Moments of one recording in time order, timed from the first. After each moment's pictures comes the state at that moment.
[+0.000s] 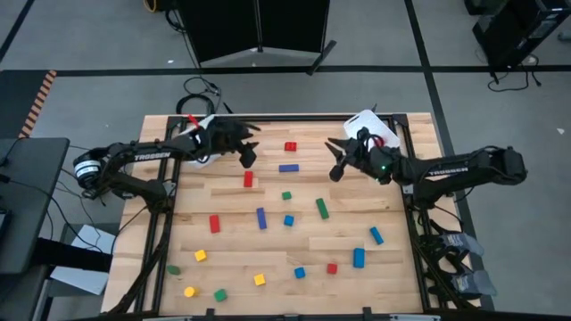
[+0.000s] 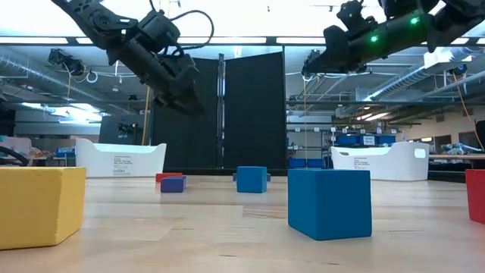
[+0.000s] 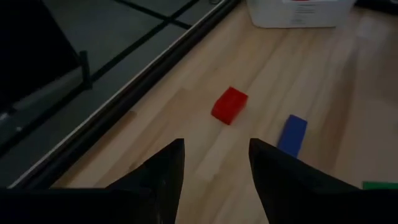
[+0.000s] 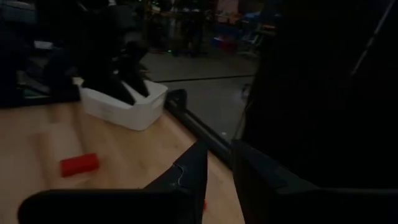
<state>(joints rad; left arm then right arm) 0.49 1.29 0.73 0.00 -0.08 -0.04 -0.12 1.08 0.49 0.45 0.53 -0.08</state>
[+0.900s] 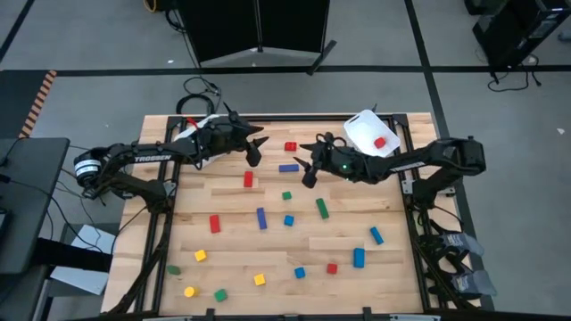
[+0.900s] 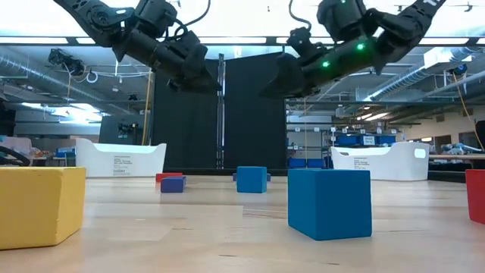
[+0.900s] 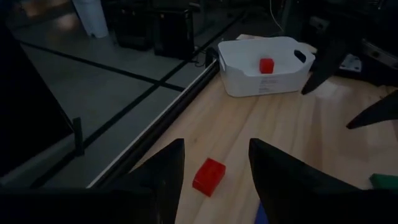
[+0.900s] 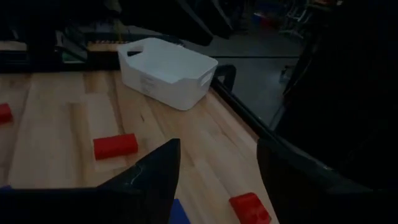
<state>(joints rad) 0.43 1.29 0.73 0.26 -0.09 0.01 -0.16 1.53 0.70 0.57 0.34 -0.08</state>
